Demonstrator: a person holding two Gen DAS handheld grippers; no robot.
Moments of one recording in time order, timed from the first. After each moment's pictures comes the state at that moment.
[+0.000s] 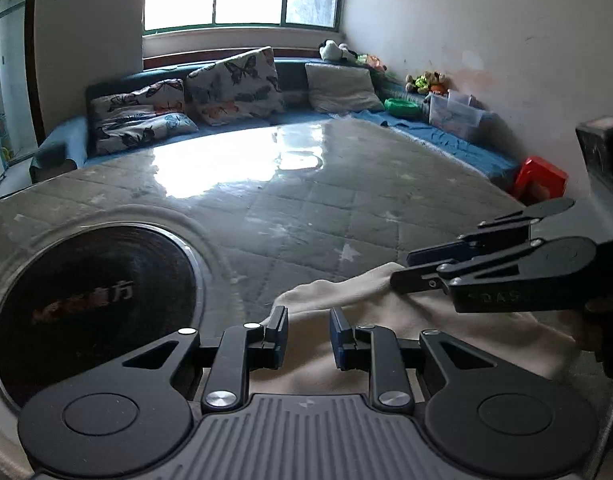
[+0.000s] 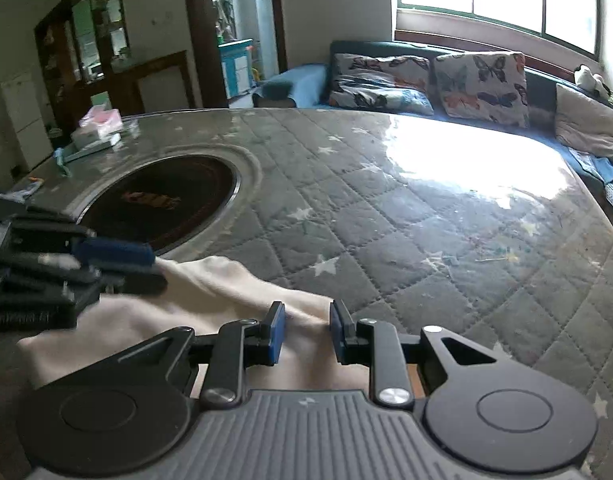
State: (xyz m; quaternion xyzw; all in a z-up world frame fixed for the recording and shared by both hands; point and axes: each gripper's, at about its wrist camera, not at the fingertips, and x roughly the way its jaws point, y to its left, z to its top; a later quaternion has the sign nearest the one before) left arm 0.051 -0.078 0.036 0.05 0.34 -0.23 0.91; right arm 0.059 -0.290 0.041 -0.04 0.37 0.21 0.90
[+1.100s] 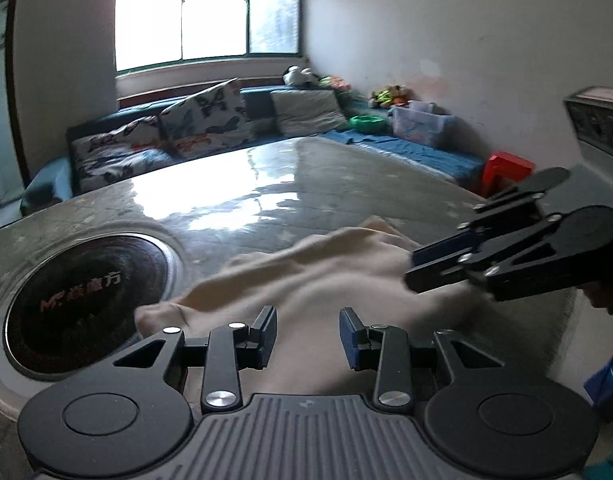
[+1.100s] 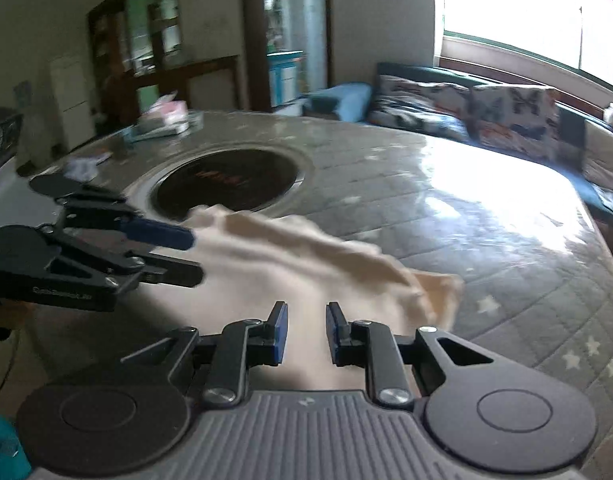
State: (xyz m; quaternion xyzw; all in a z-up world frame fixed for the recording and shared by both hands) left arm -0.055 -0.079 0.046 0.08 0.28 -0.27 0.92; right arm -0.051 -0.296 0.069 -0.09 0.33 0.29 0.89
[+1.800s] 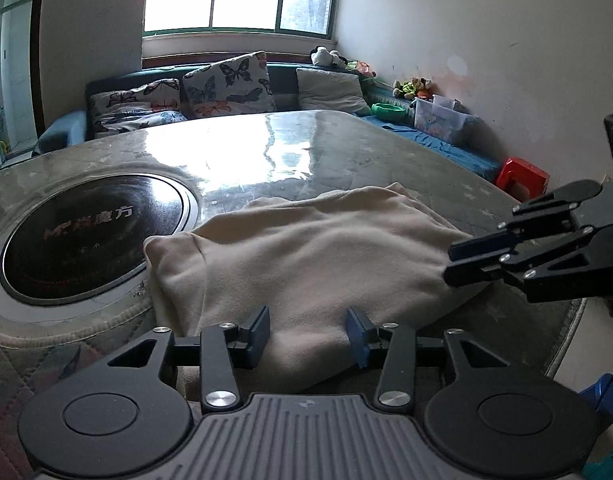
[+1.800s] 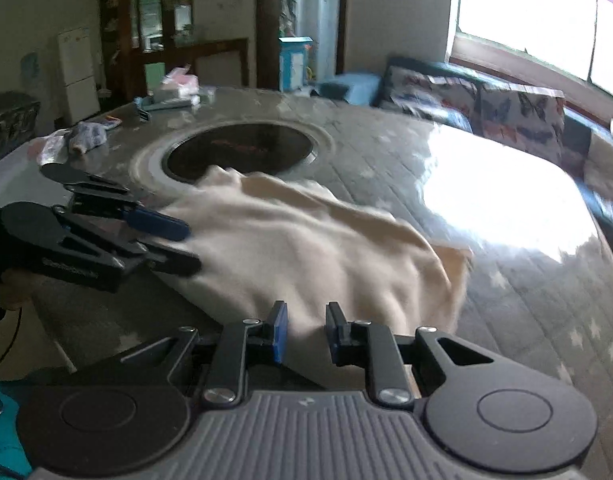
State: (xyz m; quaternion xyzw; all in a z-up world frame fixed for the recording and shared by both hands) left arm -0.051 -0.060 0.017 0.03 0.32 -0.24 0.92; right arm -0.061 -0.302 0.049 -0.11 0.36 0.27 0.89
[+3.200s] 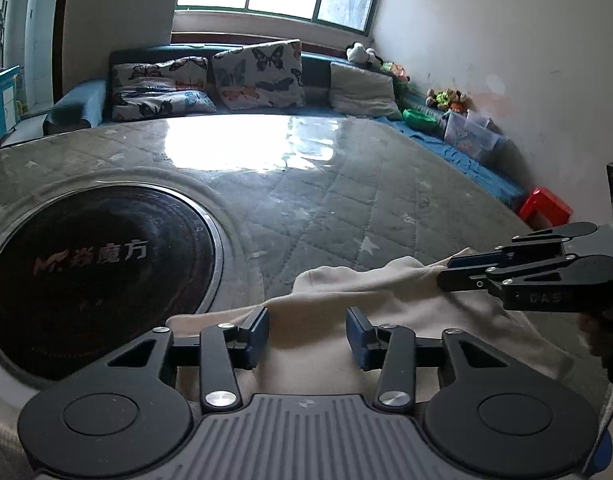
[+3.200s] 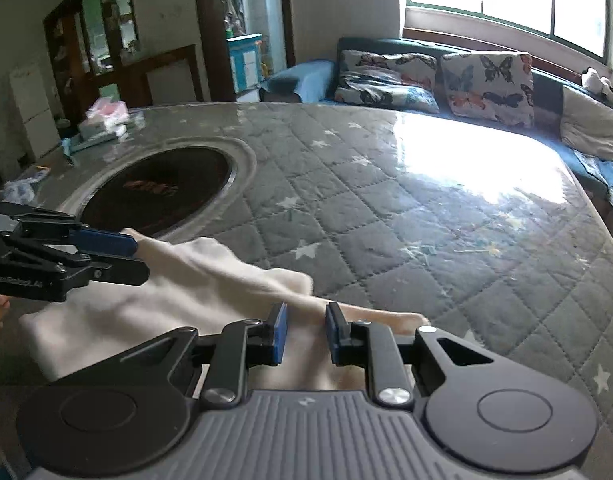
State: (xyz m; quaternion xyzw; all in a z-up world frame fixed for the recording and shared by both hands) left arm 0.050 -0.051 0.027 -0.01 0.36 -0.20 0.91; right arm 0.054 -0.305 0.041 -0.06 0.38 0.22 0.90
